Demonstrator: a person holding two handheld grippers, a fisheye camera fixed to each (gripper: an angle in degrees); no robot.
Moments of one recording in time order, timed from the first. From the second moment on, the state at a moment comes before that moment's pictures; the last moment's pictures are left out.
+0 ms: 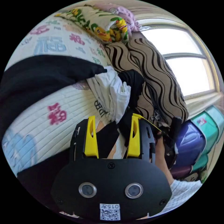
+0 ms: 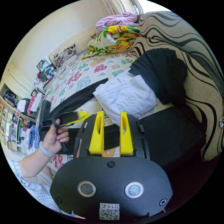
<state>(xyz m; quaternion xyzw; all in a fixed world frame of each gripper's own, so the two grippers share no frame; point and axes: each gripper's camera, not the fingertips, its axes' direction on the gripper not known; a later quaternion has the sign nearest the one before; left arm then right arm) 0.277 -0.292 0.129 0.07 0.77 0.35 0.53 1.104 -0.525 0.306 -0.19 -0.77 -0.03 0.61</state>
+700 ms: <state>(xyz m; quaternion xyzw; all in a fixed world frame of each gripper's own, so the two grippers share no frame) 0.486 -0.317 0.092 0.01 0.86 0.34 0.38 1.157 -0.525 0.358 -0.16 -0.81 0.10 0.56</state>
